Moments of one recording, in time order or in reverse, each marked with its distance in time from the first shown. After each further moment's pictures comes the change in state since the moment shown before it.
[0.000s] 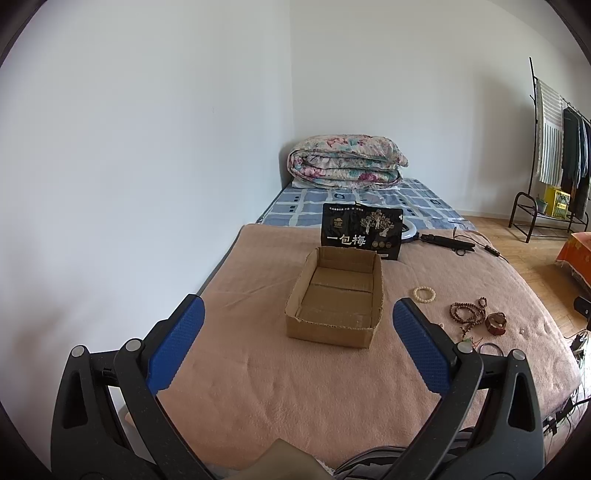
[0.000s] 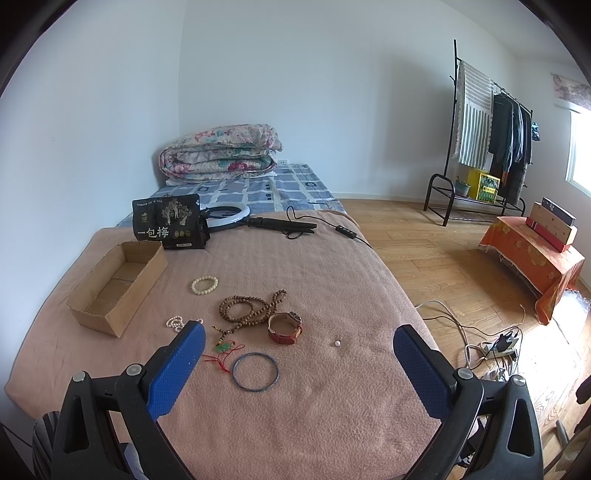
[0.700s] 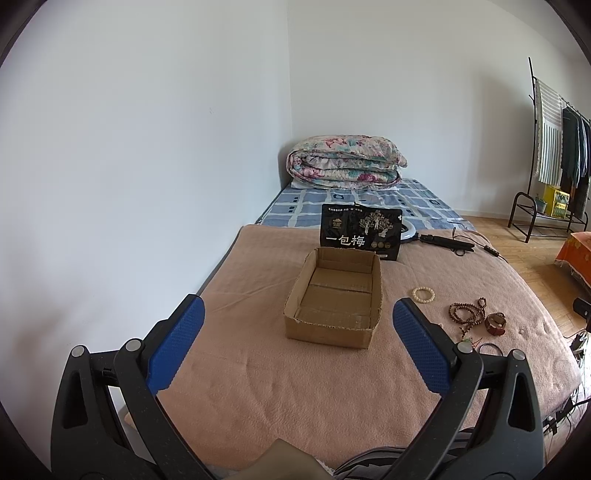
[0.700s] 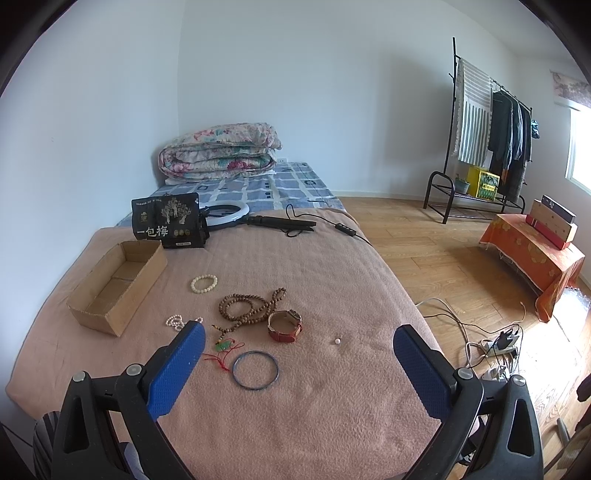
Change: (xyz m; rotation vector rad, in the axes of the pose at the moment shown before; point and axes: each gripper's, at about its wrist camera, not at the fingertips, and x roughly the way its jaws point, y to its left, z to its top) left arm -0.001 -0.001 -0.002 0.003 -0.003 0.003; right arm 0.000 0.001 0.000 0.001 0.001 0.002
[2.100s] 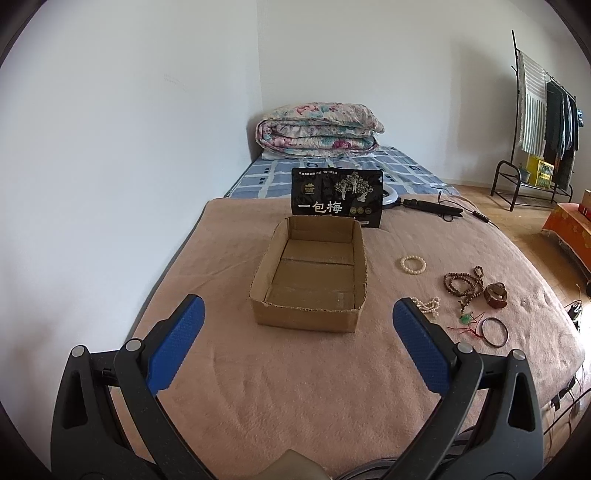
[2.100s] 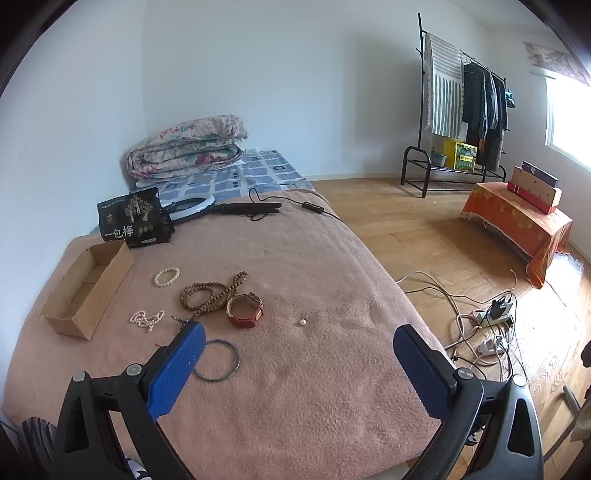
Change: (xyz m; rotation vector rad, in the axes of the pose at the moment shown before) left arm 0.075 -0.027 -0.012 0.072 0.099 -0.094; right arm 0.031 -0.051 -0.028 0.110 0.050 -0.062
